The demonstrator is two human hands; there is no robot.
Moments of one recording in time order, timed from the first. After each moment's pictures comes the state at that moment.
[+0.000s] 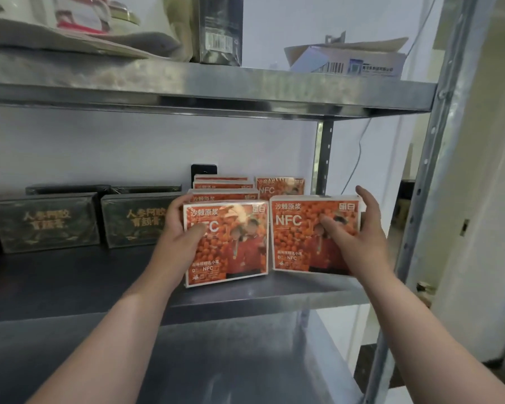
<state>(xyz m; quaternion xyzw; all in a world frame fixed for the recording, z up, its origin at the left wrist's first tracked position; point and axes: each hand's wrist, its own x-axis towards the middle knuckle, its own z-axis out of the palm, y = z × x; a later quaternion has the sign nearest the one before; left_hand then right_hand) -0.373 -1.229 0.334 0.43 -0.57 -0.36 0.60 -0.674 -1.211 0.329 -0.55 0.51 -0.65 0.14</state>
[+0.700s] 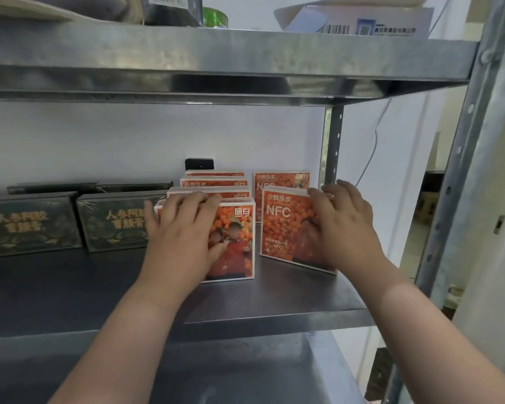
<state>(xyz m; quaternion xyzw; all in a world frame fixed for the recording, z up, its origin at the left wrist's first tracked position) -0.409 -1.262 0.331 0.56 -0.73 0.27 0.30 -0.689 -1.290 0.326 -0.69 0.57 -0.35 -0.29</state>
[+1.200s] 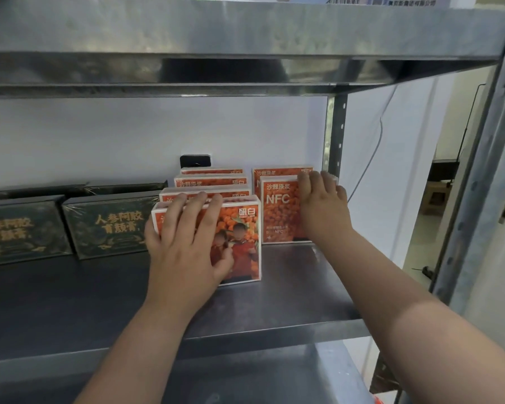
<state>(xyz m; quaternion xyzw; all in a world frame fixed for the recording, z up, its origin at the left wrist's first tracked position) -0.416 -1.277 0.306 0.54 -0.71 0.28 0.35 -0.667 -1.375 0.330 -0.67 0.65 -0.23 -0.28</state>
